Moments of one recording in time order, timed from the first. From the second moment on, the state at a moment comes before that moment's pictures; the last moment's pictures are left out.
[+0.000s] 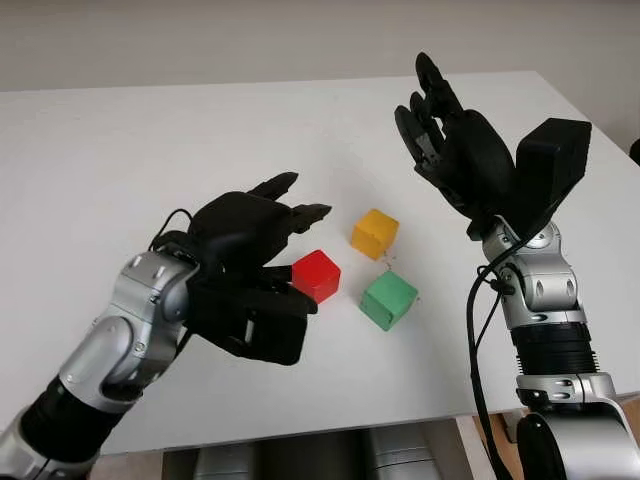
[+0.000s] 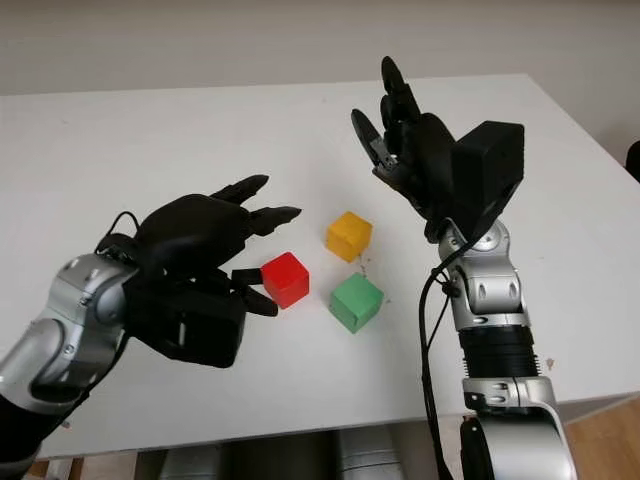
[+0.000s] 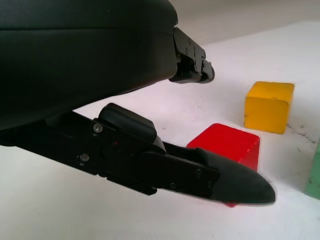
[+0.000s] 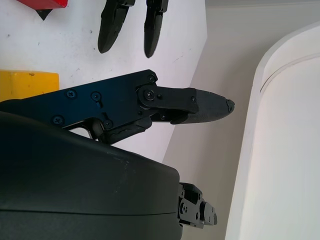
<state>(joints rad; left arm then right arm) -0.42 0.54 -0.40 -0.36 1.00 0.24 -0.58 -0.63 -0.28 -0.10 0.24 0.15 0.16 0.30</state>
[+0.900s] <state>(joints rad) -0.39 0.44 -0.31 -0.31 0.98 0.21 -0.54 -0.62 -0.28 -0.10 0.23 0.15 0.16 0.30</state>
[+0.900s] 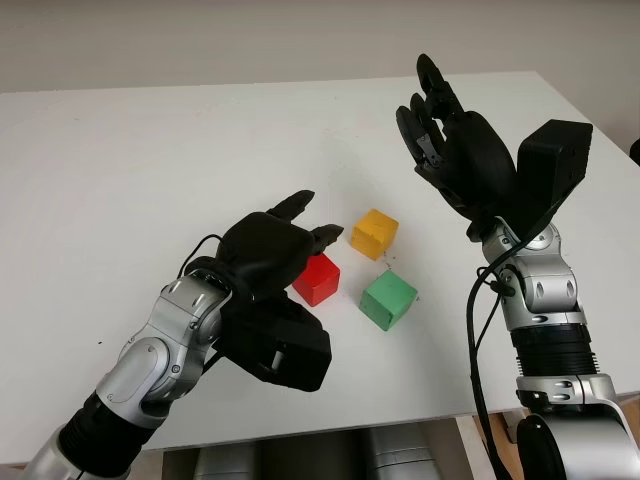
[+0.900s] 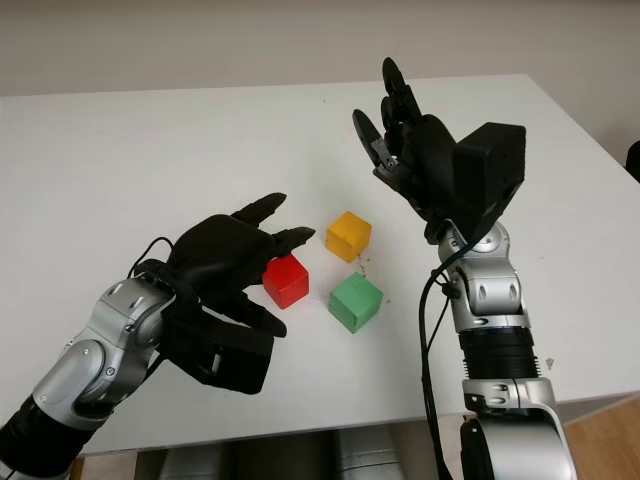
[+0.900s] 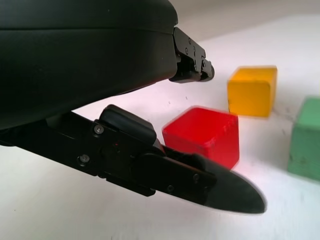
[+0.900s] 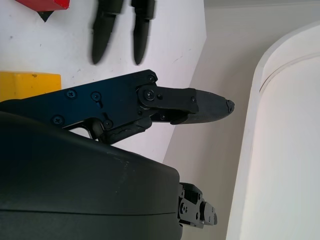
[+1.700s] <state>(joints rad) -0.39 0.36 0.21 -0.23 0.34 0.33 -0.15 -0.70 -0.43 0.04 0.39 -0.05 -0.15 0.53</state>
